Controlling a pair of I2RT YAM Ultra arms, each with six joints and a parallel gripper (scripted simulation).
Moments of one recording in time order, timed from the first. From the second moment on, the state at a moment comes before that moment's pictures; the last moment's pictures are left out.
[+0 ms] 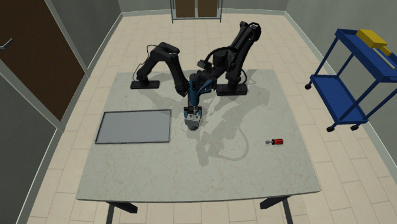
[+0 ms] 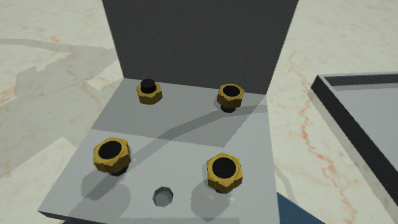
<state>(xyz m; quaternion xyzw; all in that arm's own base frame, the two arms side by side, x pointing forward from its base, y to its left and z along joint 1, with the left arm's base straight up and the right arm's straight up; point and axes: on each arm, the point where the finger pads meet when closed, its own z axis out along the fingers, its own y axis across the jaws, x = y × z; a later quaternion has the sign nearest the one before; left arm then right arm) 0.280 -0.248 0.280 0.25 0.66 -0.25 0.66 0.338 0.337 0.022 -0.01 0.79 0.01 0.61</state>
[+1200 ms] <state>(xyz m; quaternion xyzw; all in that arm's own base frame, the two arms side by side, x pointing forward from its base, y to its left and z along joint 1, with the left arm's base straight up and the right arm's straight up) 0.280 -0.248 0.279 0.25 0.66 -0.25 0.66 0.338 0.337 0.022 -0.01 0.79 0.01 0.61</state>
